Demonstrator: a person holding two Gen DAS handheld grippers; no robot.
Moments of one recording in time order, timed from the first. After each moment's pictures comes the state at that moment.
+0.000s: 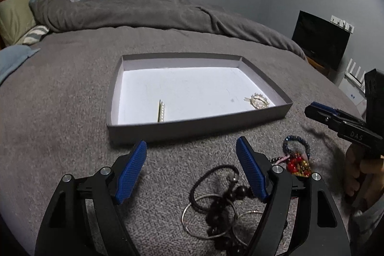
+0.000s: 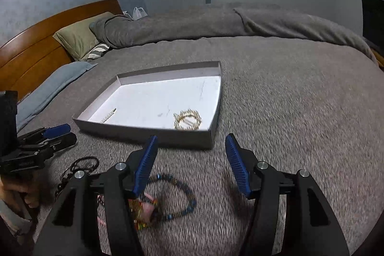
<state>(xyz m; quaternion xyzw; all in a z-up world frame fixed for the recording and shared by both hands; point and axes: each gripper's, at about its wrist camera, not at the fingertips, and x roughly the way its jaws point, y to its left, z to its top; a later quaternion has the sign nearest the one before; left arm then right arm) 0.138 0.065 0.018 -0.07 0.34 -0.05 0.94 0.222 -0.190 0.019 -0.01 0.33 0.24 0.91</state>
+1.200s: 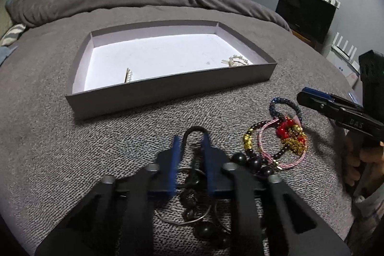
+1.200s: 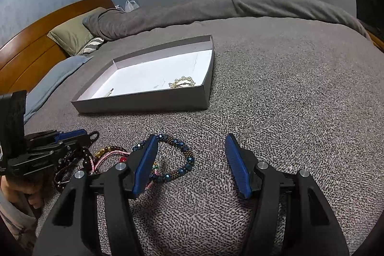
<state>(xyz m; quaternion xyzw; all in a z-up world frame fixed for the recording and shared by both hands) 0.138 0.039 -0.009 -0.04 0.39 -0.11 0.91 0.203 -0.202 -0.002 0.01 0.36 0.23 0.90</state>
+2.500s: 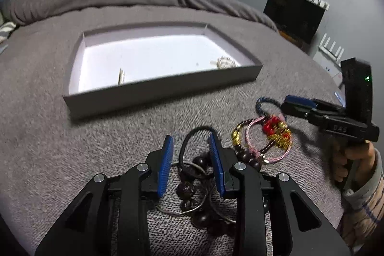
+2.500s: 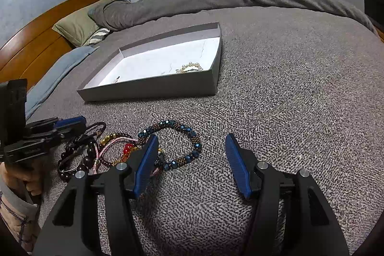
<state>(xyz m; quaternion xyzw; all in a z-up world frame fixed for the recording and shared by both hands) 0.133 0.044 -0.005 -0.05 0.40 -0.15 0.90 0.203 -0.199 -0.009 0.00 0.39 0.25 0.89</state>
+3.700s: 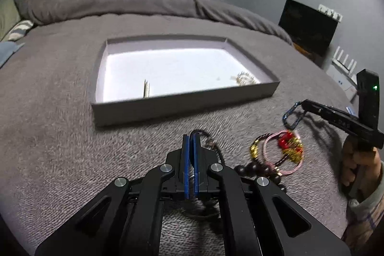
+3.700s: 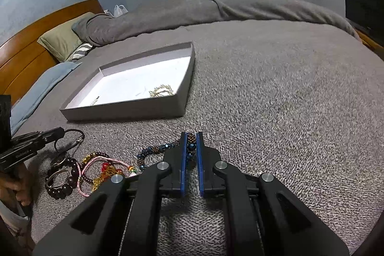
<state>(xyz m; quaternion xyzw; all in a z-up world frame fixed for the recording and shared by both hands) 0.134 0.062 0.004 -0.06 0.38 -0.10 0.92 0.213 -0.220 0.002 0.01 0.36 0.20 0.91</state>
